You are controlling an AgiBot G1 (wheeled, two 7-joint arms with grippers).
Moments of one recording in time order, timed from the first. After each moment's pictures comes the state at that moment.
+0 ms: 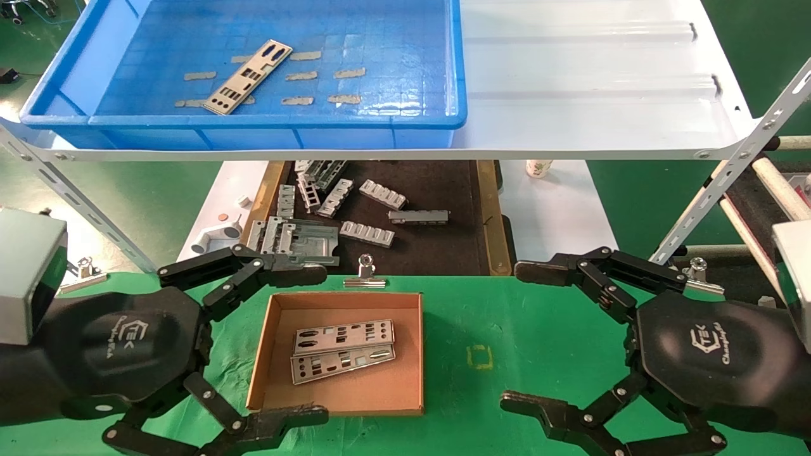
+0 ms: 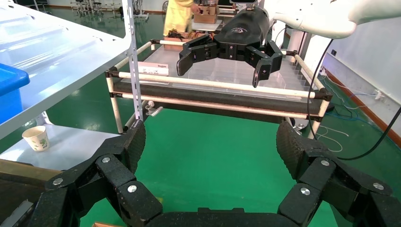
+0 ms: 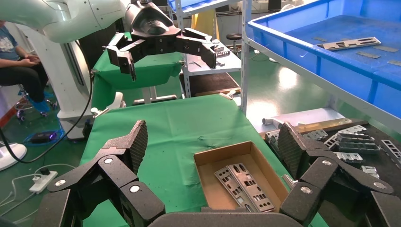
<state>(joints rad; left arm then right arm) -1.08 0.61 0.28 -1.28 0.73 1.50 -0.19 1.11 -0.55 -0.43 1.25 -0.63 -1.43 0.10</state>
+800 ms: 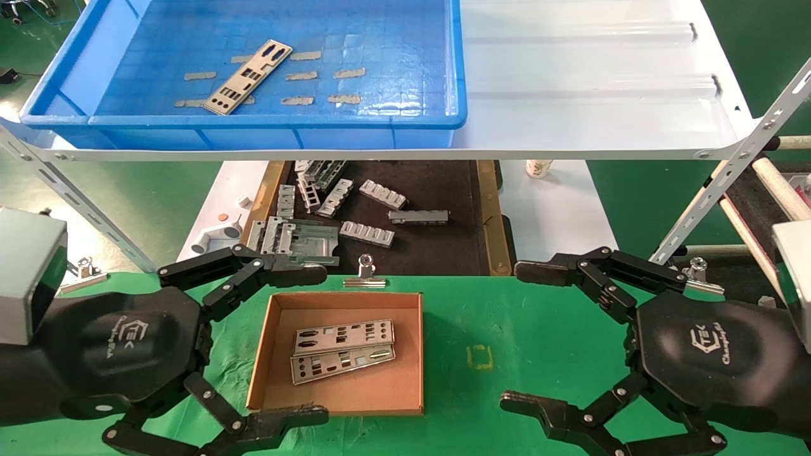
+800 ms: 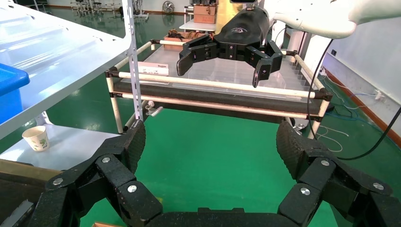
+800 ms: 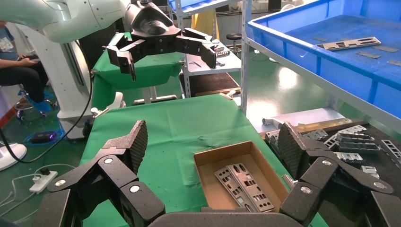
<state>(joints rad) -1.08 0.61 0.28 -1.28 0.73 1.50 -0.19 1.11 -0.55 -0.43 1.25 -0.63 -1.43 0.10</state>
